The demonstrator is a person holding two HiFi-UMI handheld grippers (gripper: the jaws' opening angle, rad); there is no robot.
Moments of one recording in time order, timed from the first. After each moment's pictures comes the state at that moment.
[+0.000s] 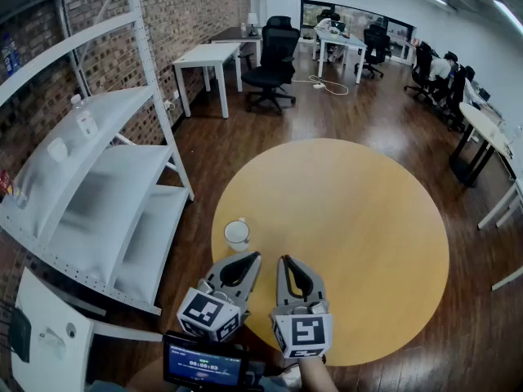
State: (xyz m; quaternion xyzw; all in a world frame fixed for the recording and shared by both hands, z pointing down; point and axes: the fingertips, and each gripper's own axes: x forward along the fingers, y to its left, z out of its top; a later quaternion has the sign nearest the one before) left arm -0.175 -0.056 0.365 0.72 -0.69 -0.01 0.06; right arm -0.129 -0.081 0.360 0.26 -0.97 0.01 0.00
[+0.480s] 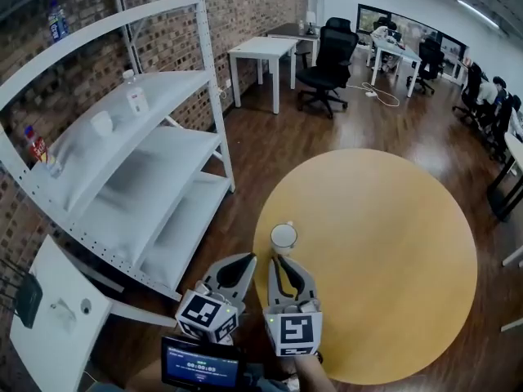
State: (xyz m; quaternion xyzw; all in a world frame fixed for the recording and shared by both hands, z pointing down) left arm -0.280 -0.001 0.394 0.65 -0.76 0.00 0.05; right arm -0.240 -0.032 0.383 0.17 -0.99 0.00 0.01
